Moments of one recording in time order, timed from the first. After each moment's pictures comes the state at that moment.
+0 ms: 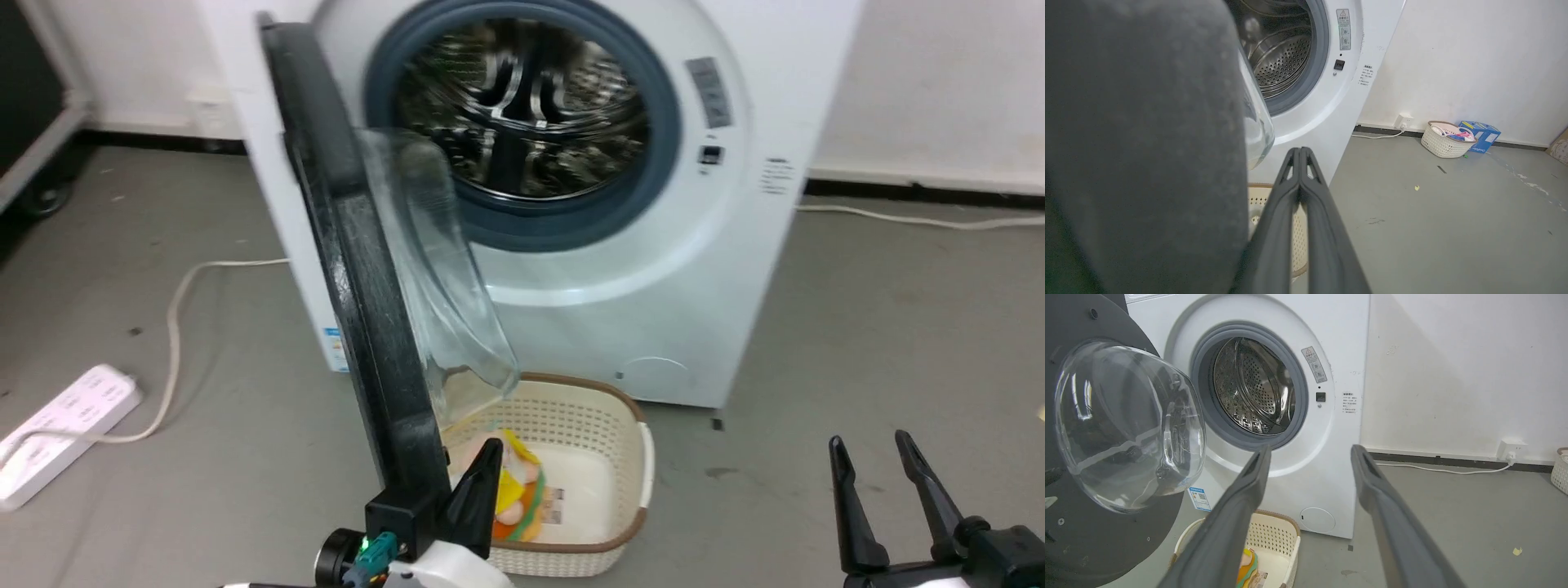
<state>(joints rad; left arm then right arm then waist) -0.12 0.05 -0.43 0.30 -0.36 0.09 -0.25 0.12 -0.06 -0.05 -0.01 0.12 0.13 -0.26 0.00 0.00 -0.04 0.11</state>
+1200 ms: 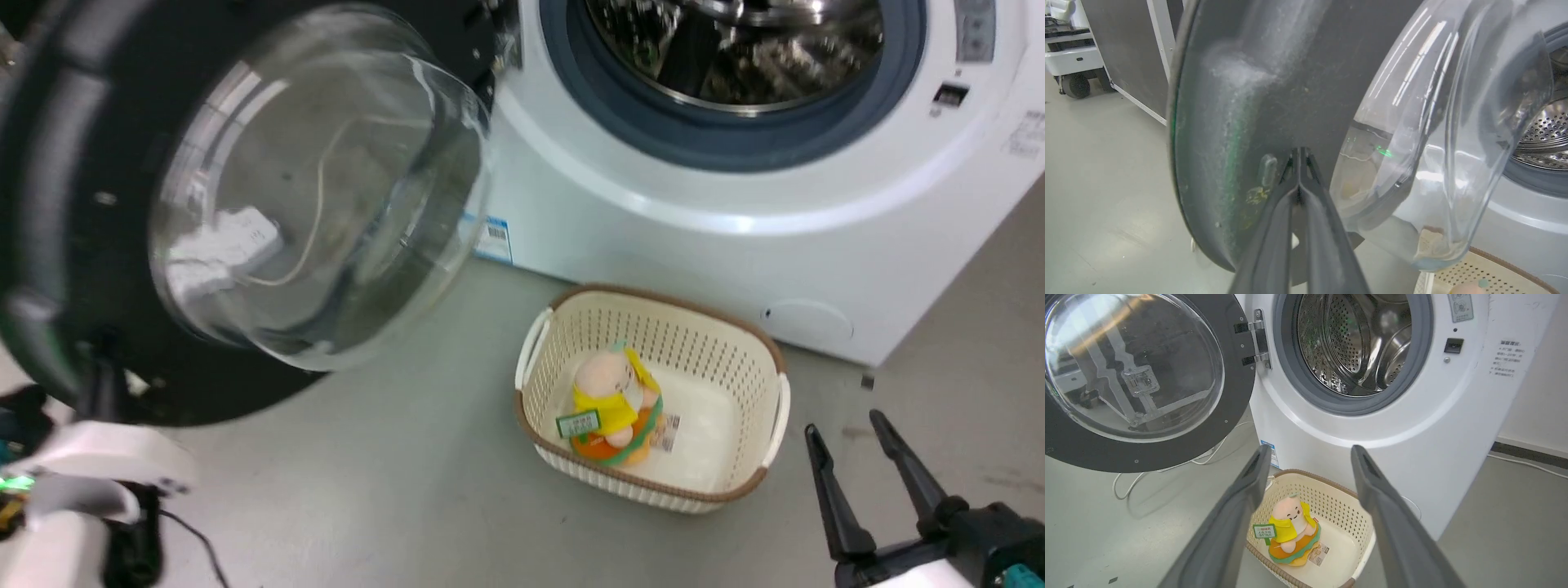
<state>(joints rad) -0.24 0.38 -0.02 0.33 -0.54 0.13 -0.24 0.09 -0.11 0.00 0.00 0.10 0.13 -0.26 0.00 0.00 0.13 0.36</state>
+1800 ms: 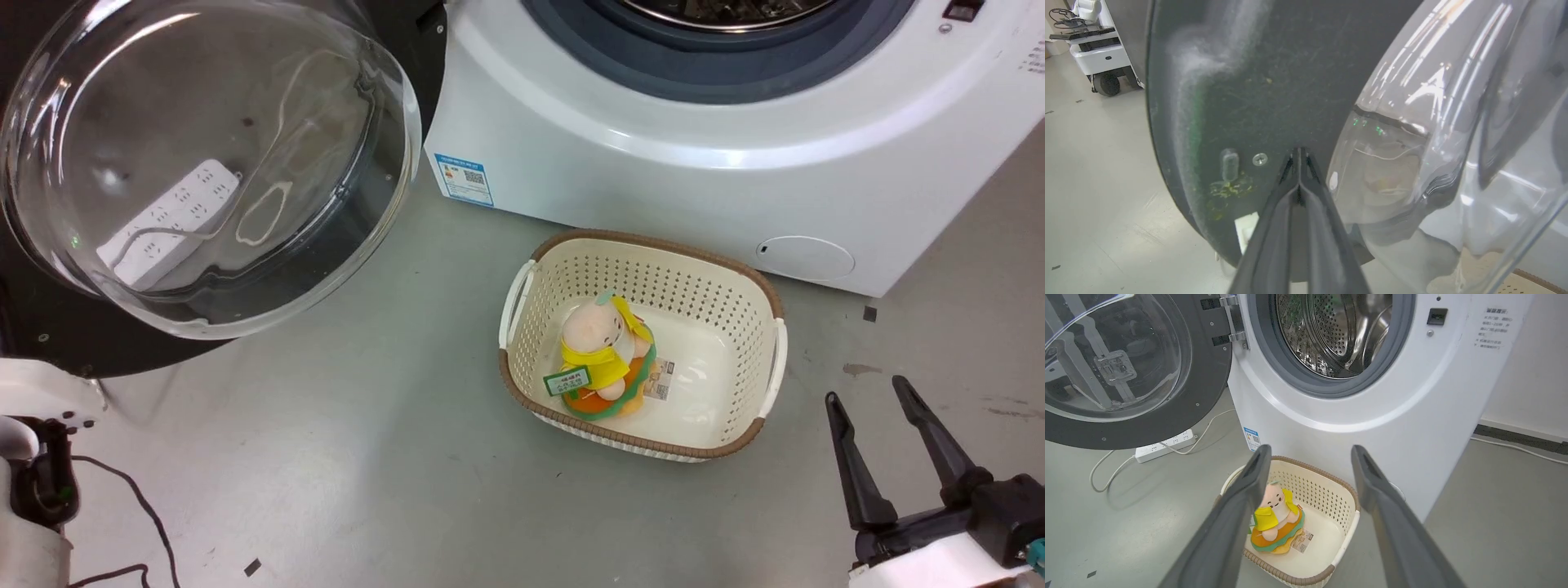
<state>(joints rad) -0.47 0.47 0.09 0.61 -0.56 0.05 -0.26 0.03 -0.16 -0.01 -0.01 0.10 0.13 -0.26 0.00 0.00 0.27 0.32</state>
